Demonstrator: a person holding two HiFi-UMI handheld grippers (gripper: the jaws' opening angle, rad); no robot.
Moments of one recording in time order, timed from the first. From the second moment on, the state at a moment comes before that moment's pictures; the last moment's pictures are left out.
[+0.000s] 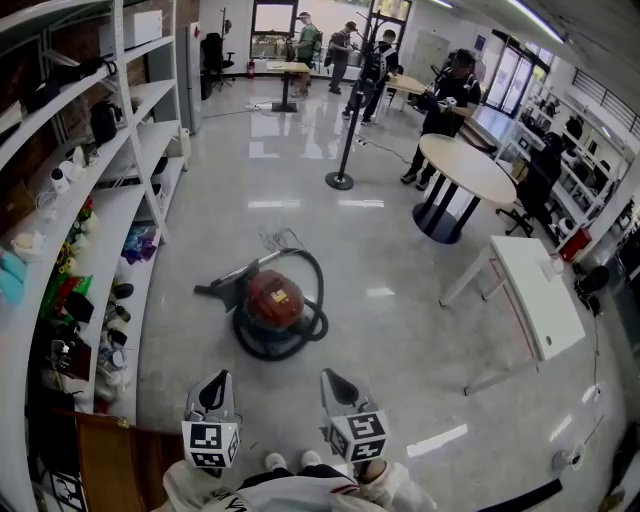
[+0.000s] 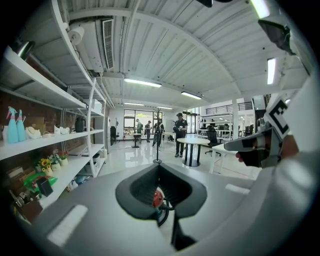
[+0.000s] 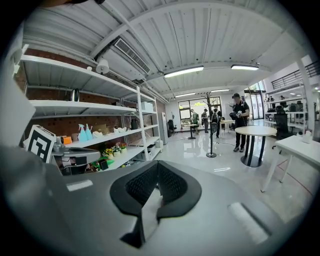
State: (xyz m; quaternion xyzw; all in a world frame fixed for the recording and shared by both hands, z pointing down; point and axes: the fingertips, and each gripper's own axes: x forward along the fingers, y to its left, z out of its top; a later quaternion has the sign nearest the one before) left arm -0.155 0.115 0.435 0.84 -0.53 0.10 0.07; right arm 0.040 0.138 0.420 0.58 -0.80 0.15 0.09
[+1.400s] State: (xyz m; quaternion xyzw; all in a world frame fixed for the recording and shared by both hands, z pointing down) left arm -0.106 0.113 0.425 0.83 -0.55 0.11 0.05; right arm 0.094 0.127 0.417 0.57 -0.81 0.14 0.07
